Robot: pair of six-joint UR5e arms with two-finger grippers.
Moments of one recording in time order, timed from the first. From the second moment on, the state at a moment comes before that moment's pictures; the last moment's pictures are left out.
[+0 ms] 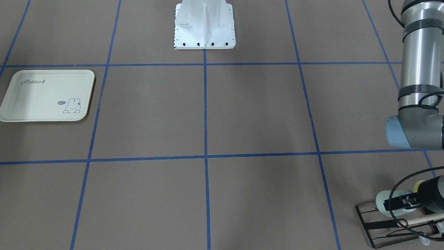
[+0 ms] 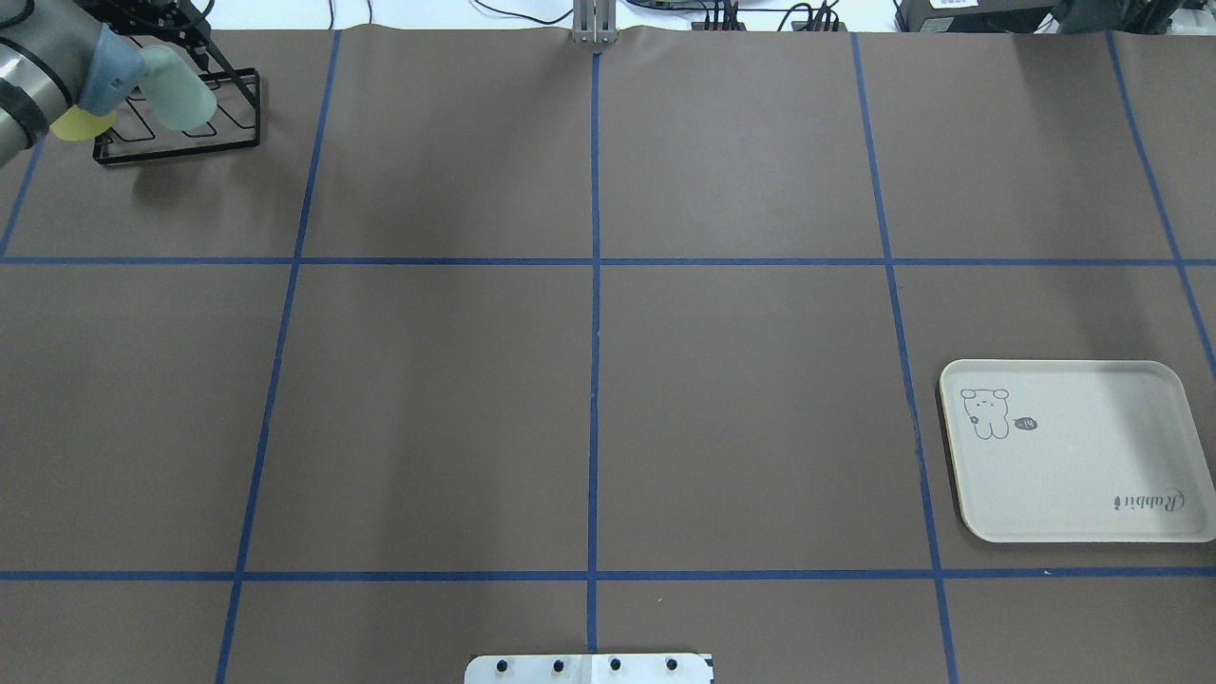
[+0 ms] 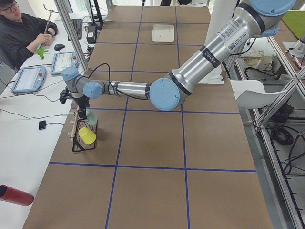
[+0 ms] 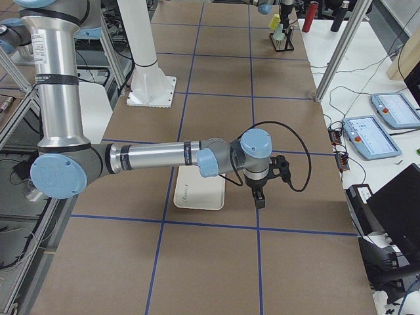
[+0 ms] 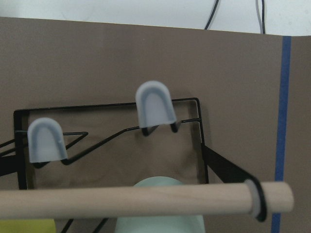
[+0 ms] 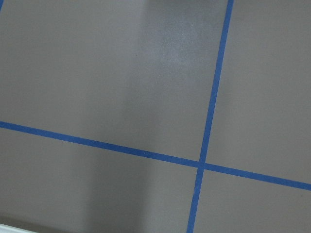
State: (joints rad) left arm -1.24 -2.39 -0.80 -1.90 -2.25 -0.56; right arm 1.50 -1.53 1.64 -1.40 2.34 0.06
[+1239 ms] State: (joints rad) left arm -1.24 -2.39 -0.80 -1.90 -2.25 -0.50; right arm 1.50 -1.53 1.63 -1.40 2.34 0.06
